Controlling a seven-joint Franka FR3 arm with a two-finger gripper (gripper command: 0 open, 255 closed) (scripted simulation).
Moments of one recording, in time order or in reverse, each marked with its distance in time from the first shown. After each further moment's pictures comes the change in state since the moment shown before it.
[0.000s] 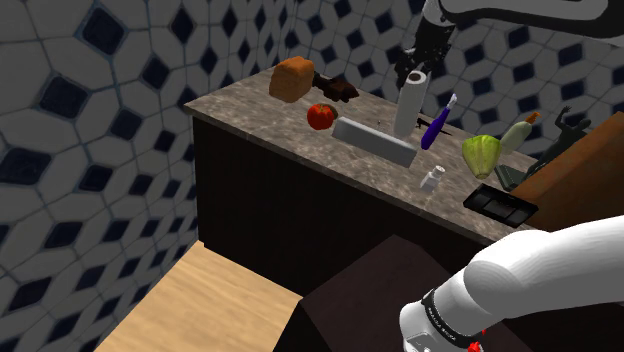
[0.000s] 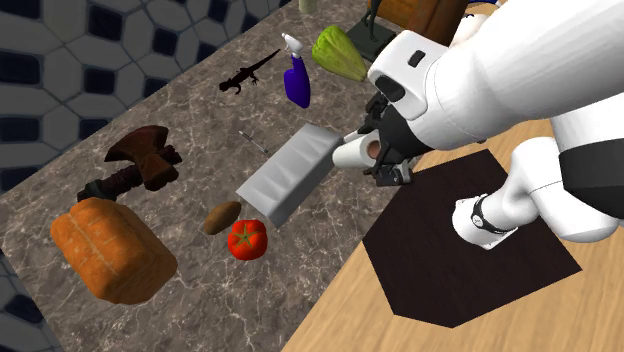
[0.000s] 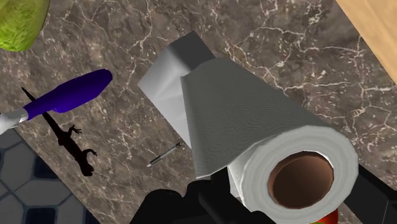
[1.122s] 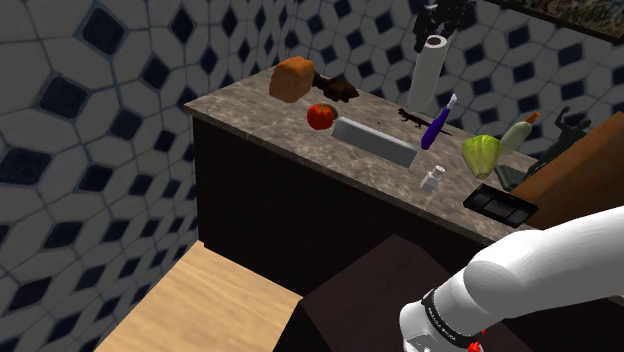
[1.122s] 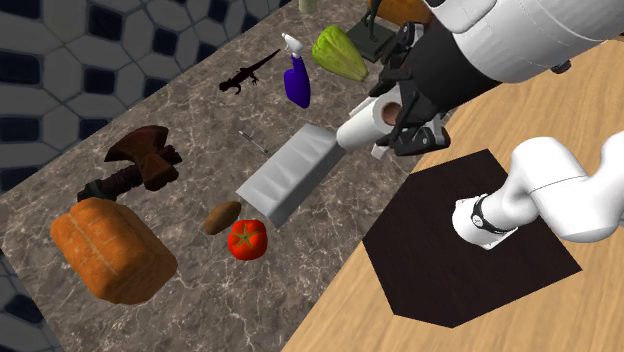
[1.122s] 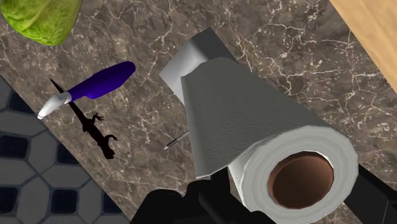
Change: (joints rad) arm -0.002 0.074 0.012 0.302 0.010 -0.219 -0.063
